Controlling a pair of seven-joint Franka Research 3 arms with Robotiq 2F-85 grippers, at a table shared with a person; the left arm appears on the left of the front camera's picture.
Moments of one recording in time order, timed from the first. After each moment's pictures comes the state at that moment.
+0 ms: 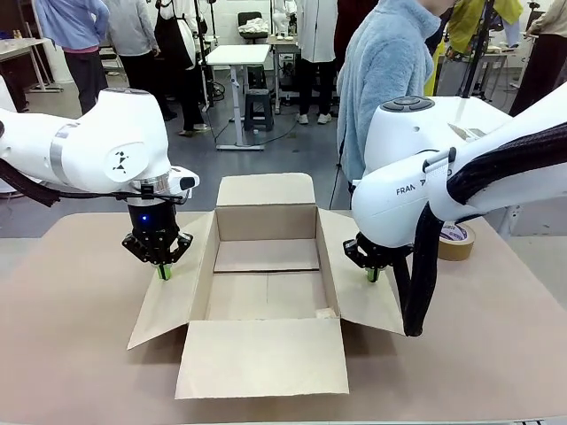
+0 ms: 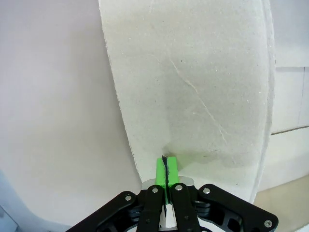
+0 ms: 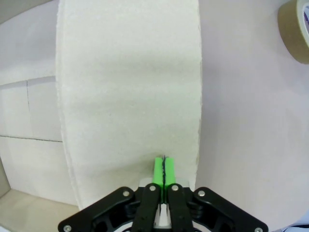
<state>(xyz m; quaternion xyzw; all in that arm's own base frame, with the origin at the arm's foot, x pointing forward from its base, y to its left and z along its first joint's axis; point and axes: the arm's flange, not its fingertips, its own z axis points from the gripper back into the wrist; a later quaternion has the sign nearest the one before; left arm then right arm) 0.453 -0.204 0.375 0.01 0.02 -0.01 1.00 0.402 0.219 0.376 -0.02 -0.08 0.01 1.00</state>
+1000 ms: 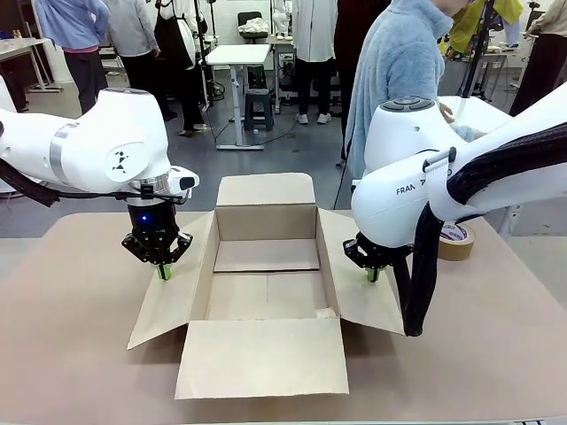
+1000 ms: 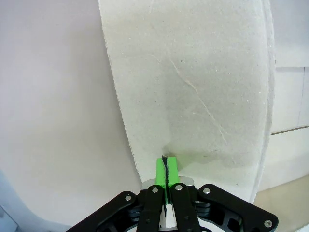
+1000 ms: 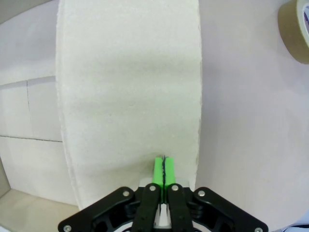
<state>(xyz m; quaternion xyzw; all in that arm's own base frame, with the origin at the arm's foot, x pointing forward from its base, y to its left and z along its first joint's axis) 0.453 -0.204 0.375 0.01 0.02 -0.01 1.00 0.402 0.219 0.376 -0.02 -0.08 0.01 1.00</state>
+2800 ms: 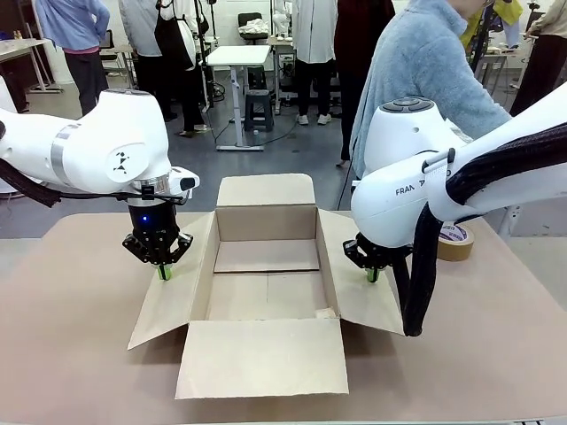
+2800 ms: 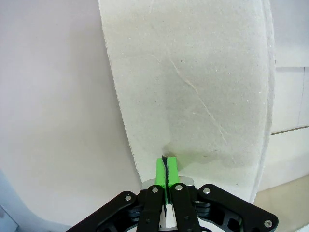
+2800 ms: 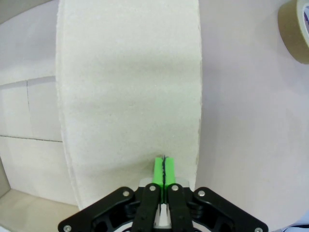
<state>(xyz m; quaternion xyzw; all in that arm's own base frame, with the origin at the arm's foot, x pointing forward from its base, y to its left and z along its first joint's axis) 0.453 -0.204 0.375 0.01 0.02 -0.01 1.00 0.402 0.219 0.376 -0.02 -0.08 0.01 1.00</state>
